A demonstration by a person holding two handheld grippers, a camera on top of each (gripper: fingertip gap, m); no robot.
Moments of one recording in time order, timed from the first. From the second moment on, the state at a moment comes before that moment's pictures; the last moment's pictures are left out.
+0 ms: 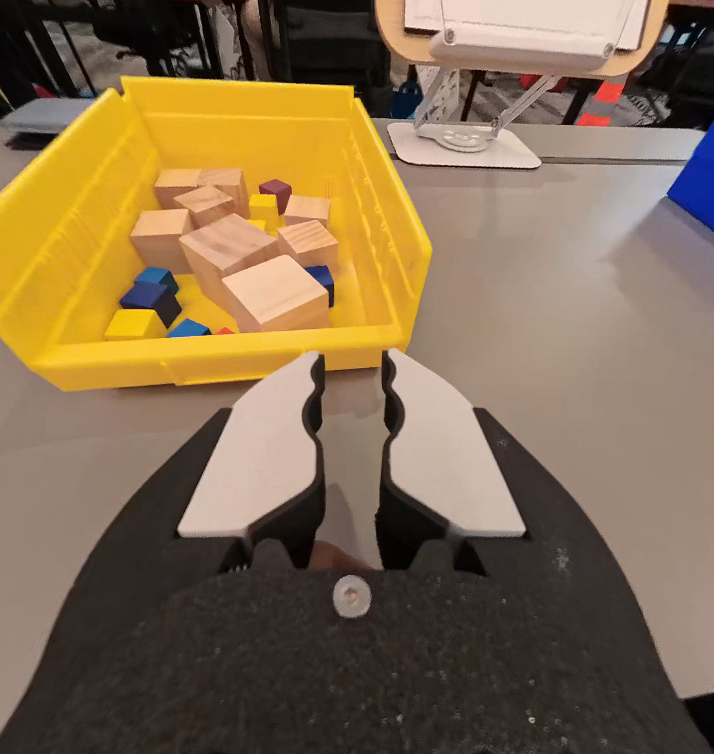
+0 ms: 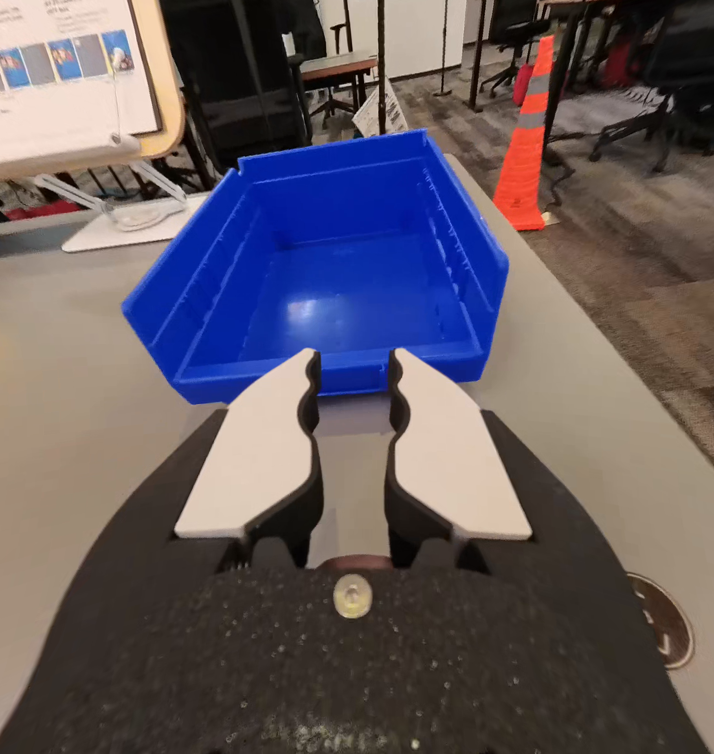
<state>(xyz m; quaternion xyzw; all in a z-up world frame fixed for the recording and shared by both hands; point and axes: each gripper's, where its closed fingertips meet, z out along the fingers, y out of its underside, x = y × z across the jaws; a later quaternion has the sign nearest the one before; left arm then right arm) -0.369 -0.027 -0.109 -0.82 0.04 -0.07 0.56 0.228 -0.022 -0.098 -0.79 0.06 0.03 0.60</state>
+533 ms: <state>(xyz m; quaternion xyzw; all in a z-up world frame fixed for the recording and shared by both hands) -0.385 -0.024 -0.114 -0.83 0.01 -0.09 0.55 0.204 -0.018 -0.110 -0.81 0.03 0.06 0.59</state>
